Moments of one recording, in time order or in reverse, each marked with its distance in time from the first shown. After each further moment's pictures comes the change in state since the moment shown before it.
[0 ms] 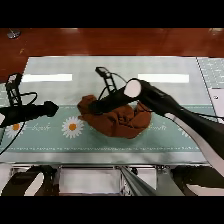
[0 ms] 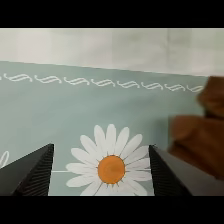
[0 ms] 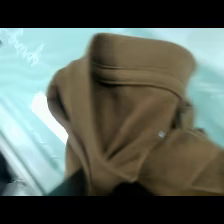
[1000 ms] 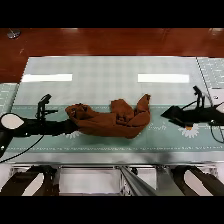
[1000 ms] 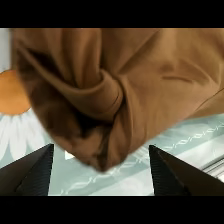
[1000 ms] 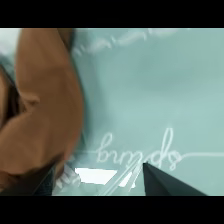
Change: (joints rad) left arm -0.037 -0.129 -0.192 -0.406 -0.130 0.239; right arm -0.991 0.558 -0.743 -0.099 0.233 -0.086
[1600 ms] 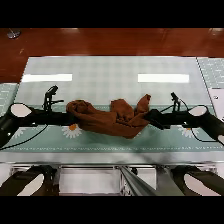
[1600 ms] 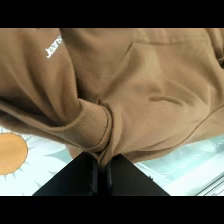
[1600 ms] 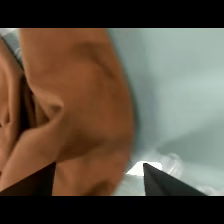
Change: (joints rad) left arm -0.055 -0.157 0.115 -0.045 0.080 0.101; right arm 0.292 -0.176 -0.056 0.248 -0.252 -0.008
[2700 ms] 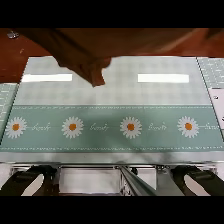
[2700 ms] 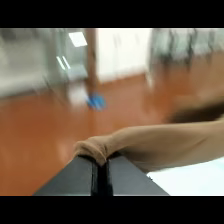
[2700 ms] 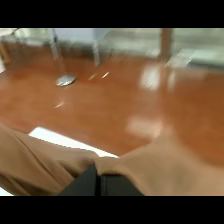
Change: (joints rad) left arm 0.000 0.153 1.379 0.234 -0.090 -0.158; right arm 0.048 0.219 1.593 -0.433 0.477 0.154
